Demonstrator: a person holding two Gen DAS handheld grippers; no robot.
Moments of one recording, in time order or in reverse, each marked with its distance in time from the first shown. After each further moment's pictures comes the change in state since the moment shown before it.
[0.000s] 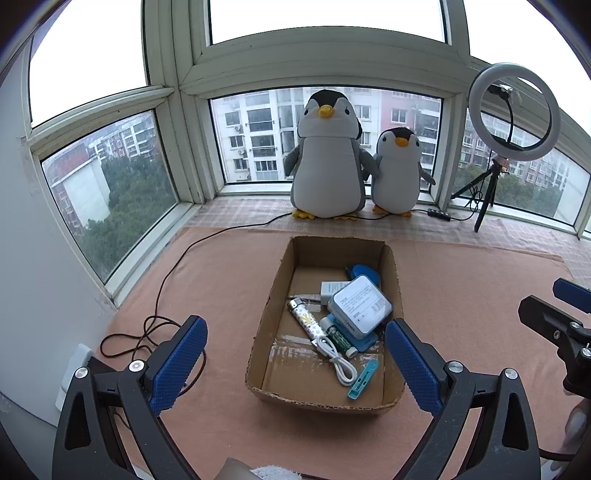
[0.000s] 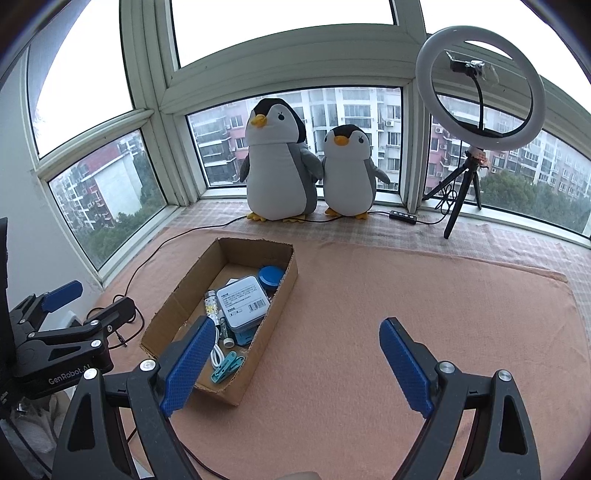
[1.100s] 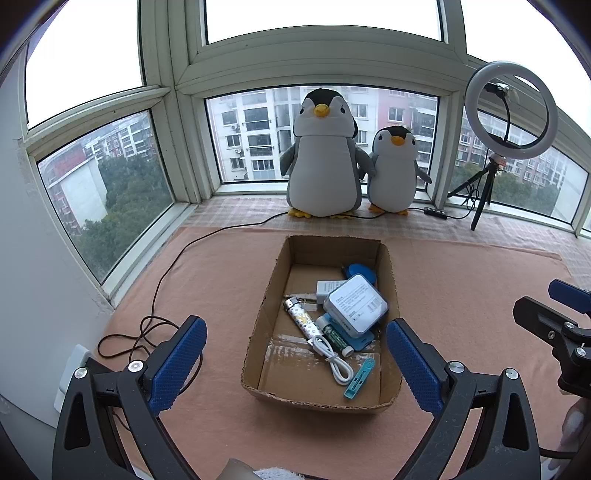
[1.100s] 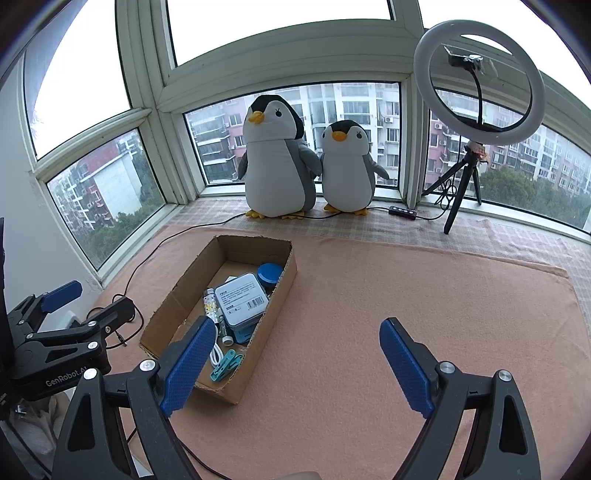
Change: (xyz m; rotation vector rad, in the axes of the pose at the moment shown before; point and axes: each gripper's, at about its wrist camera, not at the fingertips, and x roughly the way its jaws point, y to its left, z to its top) left arm 0.000 -0.002 0.000 0.007 0.004 -0.011; right arm 0.002 -0.003 -0.001 0.010 0.012 0.005
